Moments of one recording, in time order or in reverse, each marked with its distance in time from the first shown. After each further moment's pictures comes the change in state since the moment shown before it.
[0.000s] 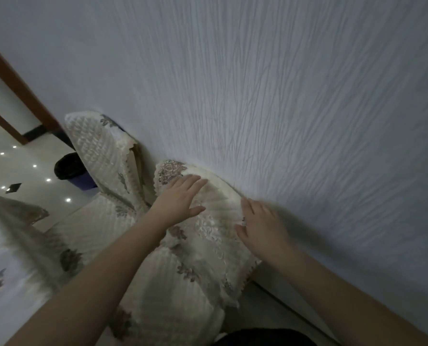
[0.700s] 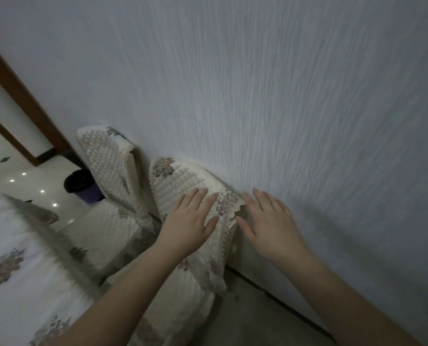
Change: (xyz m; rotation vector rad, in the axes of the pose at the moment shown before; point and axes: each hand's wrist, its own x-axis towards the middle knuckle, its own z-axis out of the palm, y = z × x) left_hand -0.123 0.198 -0.073 0.002 0.172 -0.112; right_hand -0.183 0.020 -0.061 0.014 0.203 0.007
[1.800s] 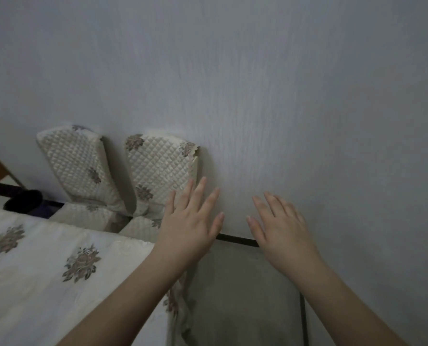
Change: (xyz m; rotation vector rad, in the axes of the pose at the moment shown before) left_hand -0.384 0.102 -0.143 -0.049 0.075 0.254; right_hand -0.439 -0.185 -0.017 -0.163 0.261 0.418
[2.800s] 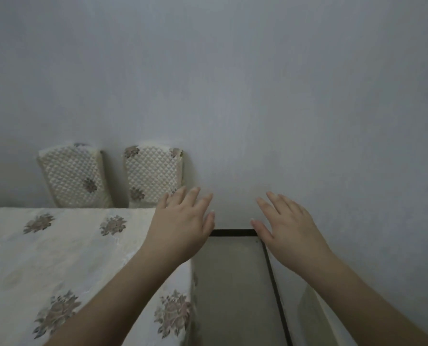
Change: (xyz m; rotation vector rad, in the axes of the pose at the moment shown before) left_hand -0.372 -0.008 -0.200 -0.037 0.061 0.209; right_hand -0.393 -0.175 -0.153 -0.183 0.082 0.116
